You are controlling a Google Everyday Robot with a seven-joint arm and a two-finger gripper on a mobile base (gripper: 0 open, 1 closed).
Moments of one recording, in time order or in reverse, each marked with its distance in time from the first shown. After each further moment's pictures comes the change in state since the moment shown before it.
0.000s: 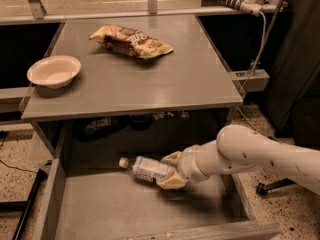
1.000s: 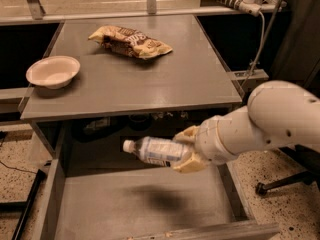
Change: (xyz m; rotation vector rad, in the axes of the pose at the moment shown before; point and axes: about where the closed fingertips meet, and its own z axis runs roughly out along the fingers) arm -0.073 0.017 -0.131 0.078 0.103 -0.144
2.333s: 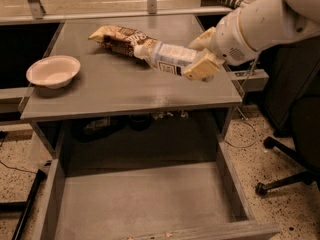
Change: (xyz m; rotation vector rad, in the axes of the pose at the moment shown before) arm -0.090 -0.161 -0.128 0.242 -0.021 -0.005
